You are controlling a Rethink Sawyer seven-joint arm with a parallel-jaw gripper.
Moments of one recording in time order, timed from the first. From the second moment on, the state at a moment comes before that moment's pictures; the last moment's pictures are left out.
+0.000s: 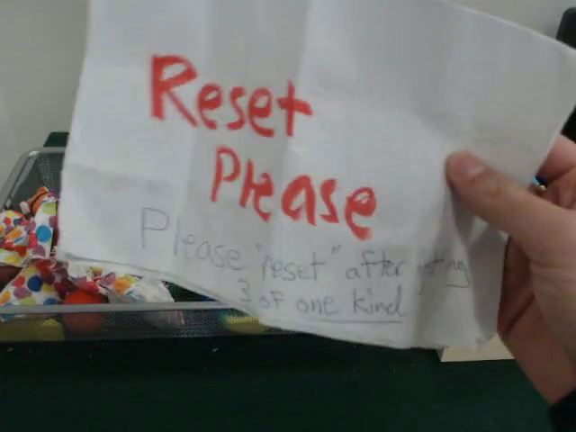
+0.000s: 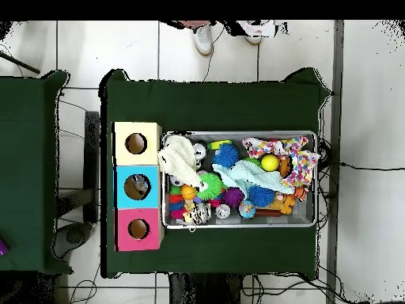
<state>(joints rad) -1.07 -0.89 2.43 0.19 -2.44 2.50 0.21</state>
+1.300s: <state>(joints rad) -1.06 -0.89 2.35 0.20 -2.15 2.50 0.21</state>
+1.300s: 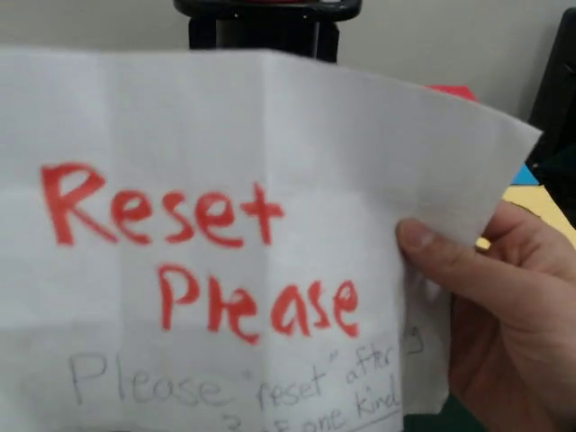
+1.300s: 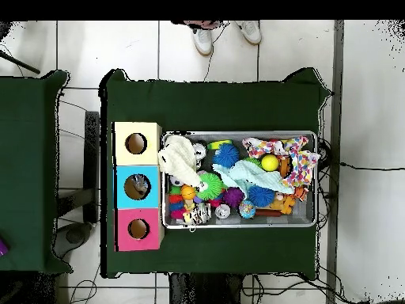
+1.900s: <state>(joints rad) -1.06 -0.88 2.27 0.20 -2.00 2.50 0.21</state>
